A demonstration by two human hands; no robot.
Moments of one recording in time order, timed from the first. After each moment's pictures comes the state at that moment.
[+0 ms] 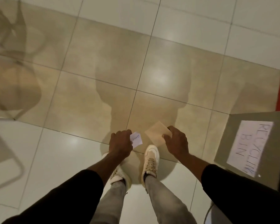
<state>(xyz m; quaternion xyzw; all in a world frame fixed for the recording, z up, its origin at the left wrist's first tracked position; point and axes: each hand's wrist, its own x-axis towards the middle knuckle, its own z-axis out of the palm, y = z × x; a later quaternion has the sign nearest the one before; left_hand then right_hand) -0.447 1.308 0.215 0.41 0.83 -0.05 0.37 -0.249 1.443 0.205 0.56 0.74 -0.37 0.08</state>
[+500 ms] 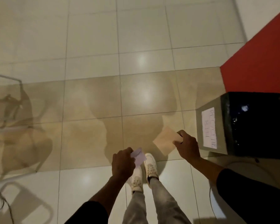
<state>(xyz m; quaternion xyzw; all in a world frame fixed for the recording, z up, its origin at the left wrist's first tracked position) -0.385 1.323 0.440 0.46 0.81 0.00 0.36 -0.140 1.460 0.422 0.65 0.66 -0.37 -0.01</state>
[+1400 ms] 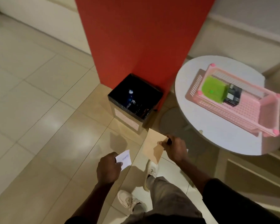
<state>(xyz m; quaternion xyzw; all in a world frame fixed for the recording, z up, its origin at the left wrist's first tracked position) -0.230 1.348 0.602 0.75 0.57 -0.01 0.34 0.031 1.225 0.624 0.87 0.34 -0.23 -0.26</state>
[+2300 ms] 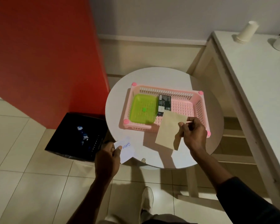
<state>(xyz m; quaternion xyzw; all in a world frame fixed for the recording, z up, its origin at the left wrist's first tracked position) 0.135 1.317 0.669 0.83 0.37 0.13 0.40 0.350 1.074 0.700 0.86 -0.01 -0.02 -0.51</state>
